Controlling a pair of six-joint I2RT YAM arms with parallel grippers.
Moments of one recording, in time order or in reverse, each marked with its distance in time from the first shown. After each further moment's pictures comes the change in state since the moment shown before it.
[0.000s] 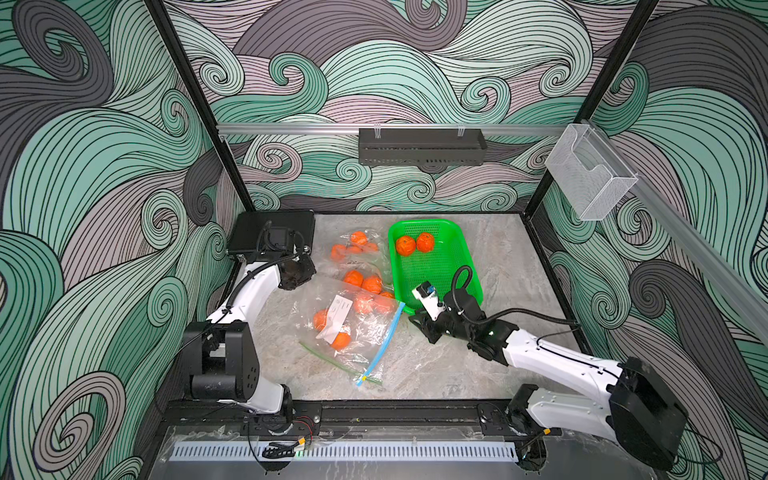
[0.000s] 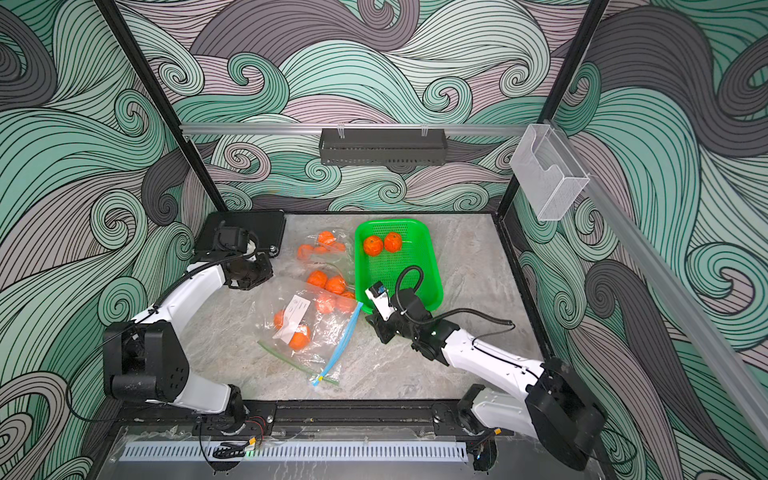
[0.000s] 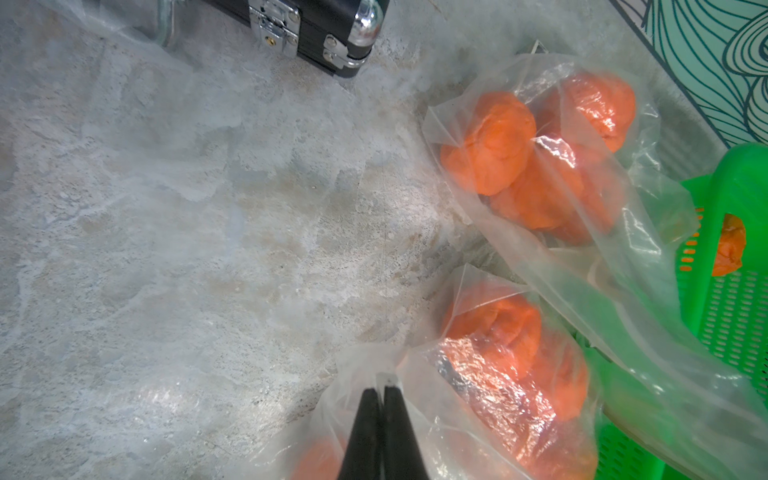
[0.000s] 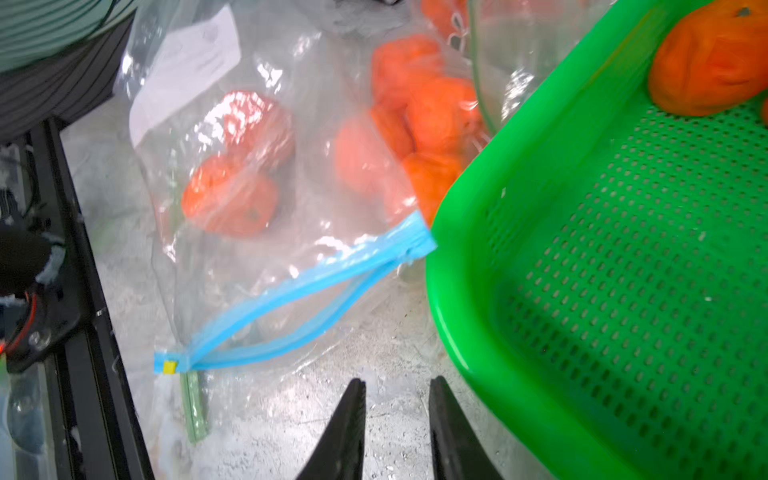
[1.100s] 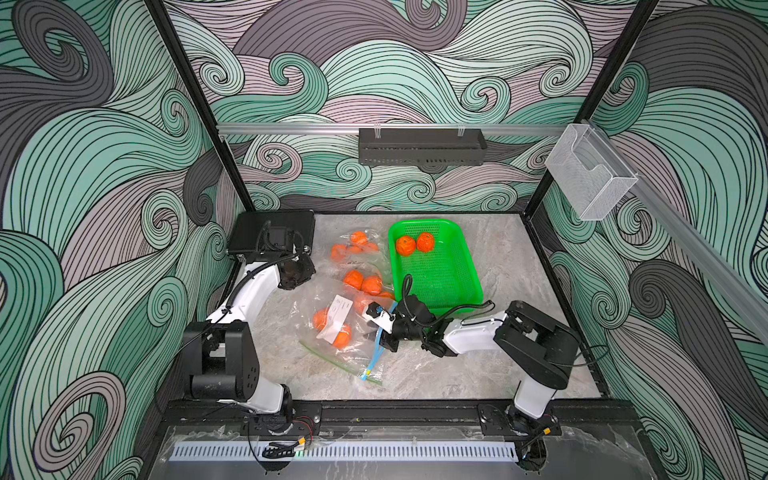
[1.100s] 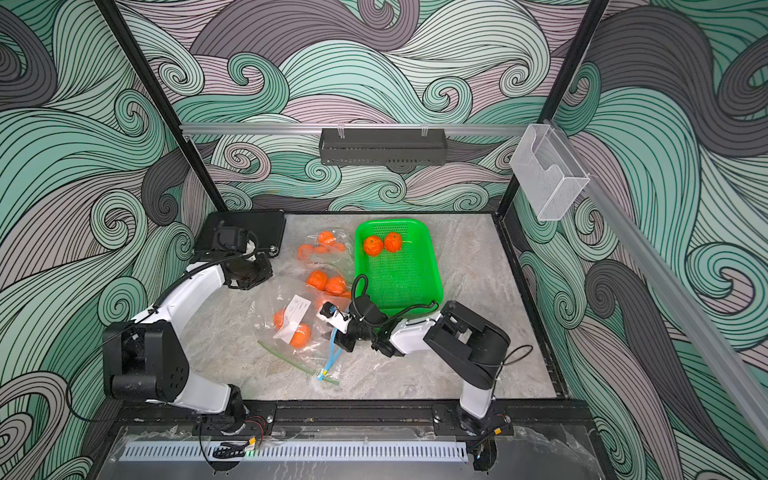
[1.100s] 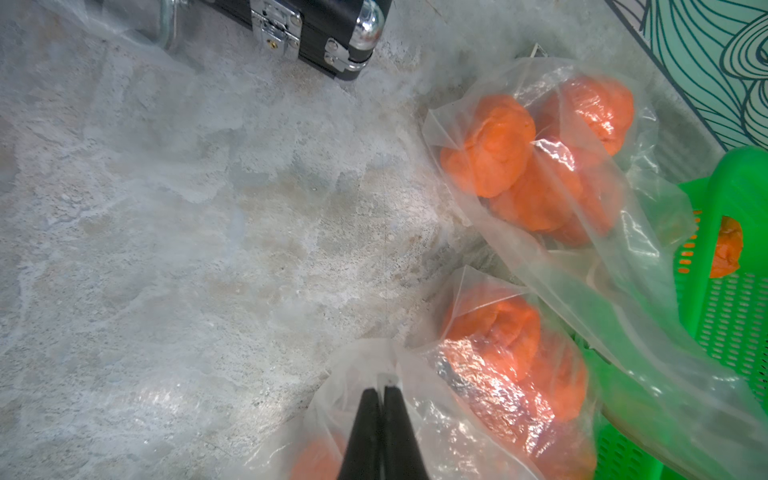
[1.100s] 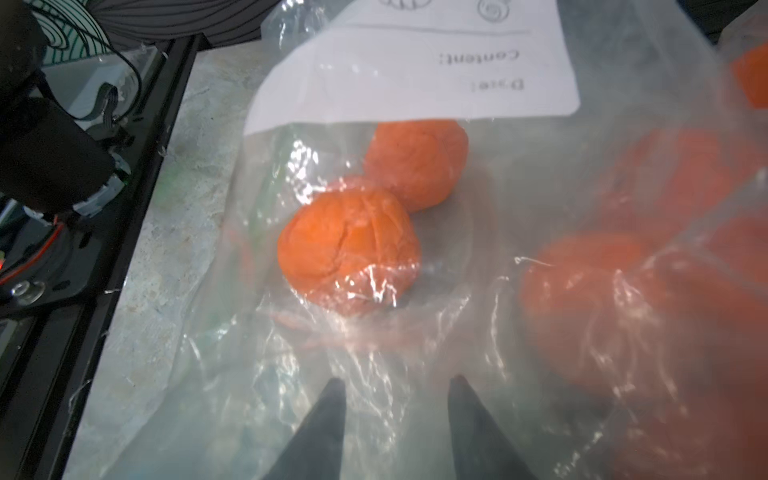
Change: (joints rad) left arm 0.003 0.000 0.000 0.002 0.003 0.000; right arm 0.130 0.640 0.238 0.529 -0.233 -0.256
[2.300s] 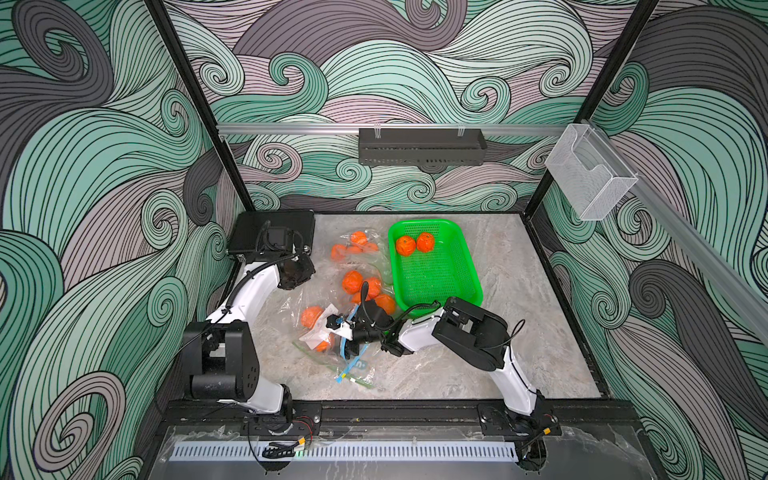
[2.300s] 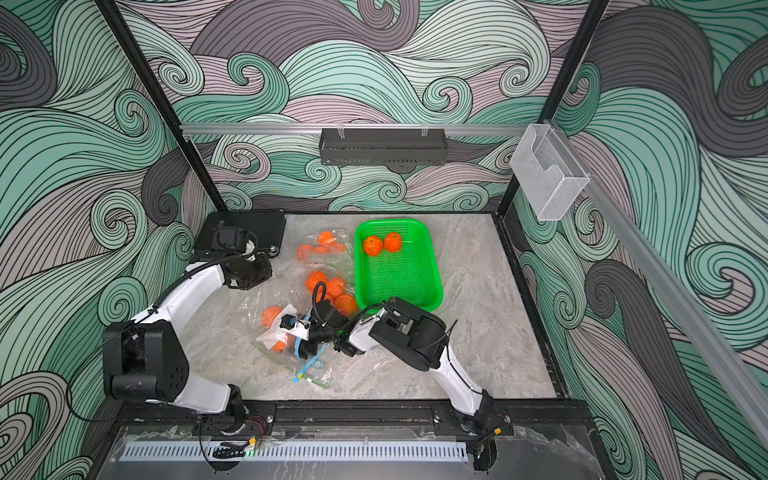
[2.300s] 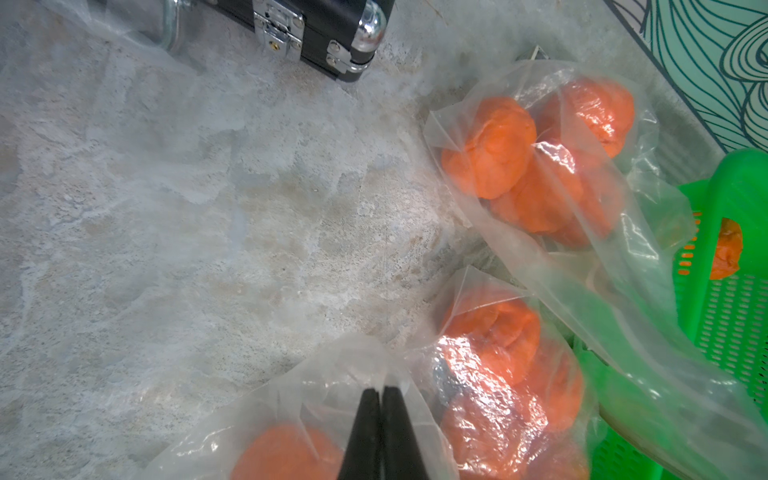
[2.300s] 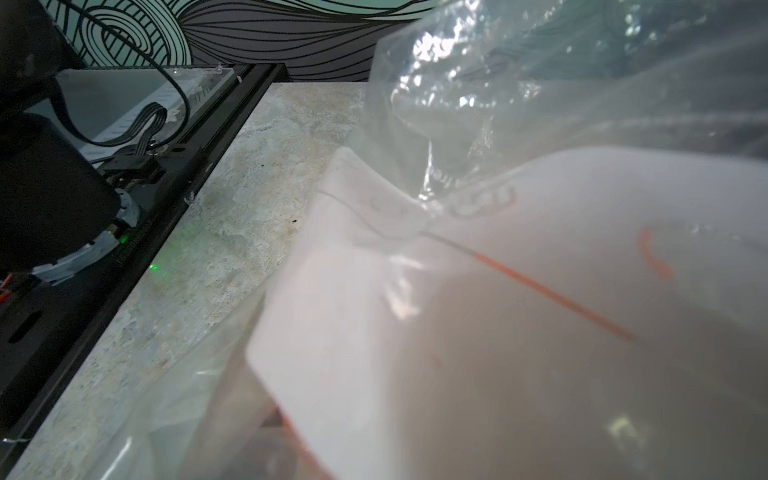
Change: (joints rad) left arm 0.000 0.000 0.000 0.001 0.000 0.000; right arm 0.128 0.385 0.360 0.143 -0.076 -0.039
